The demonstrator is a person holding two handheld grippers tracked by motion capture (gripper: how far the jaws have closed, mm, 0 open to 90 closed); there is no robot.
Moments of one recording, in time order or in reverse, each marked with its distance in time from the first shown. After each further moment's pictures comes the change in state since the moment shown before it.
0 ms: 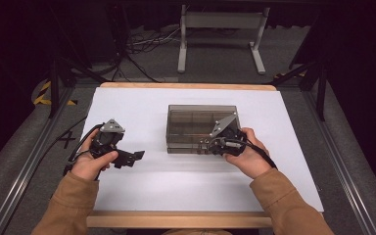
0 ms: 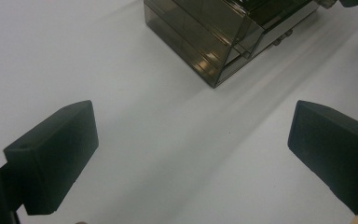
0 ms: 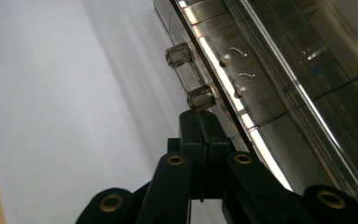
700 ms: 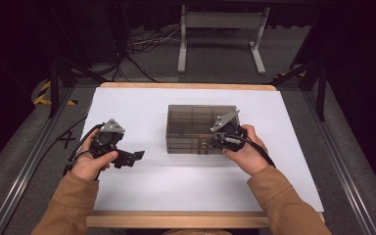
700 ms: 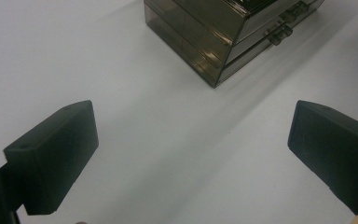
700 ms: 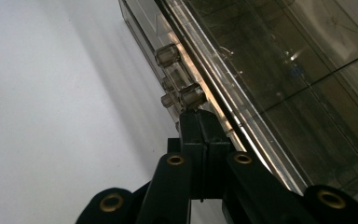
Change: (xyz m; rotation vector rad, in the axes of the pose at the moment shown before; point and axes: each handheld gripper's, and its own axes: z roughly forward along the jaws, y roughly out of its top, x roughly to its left) left arm 0.000 0.000 0.000 -0.001 -0.001 -0.005; right arm -0.011 0.001 0.003 -0.029 -0.065 0.044
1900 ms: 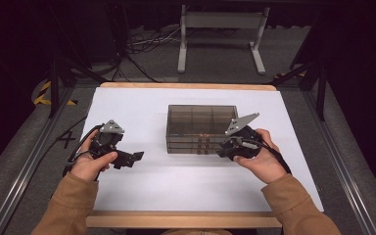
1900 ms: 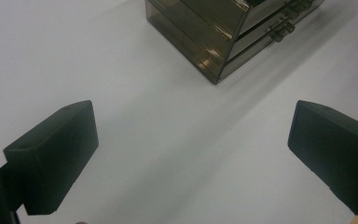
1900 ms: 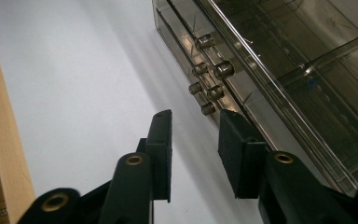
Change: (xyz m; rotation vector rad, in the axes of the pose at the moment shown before) left arm 0.001 -0.003 0.000 0.009 0.005 -0.008; right arm 0.009 -0.022 -0.040 -0.080 0.066 0.027
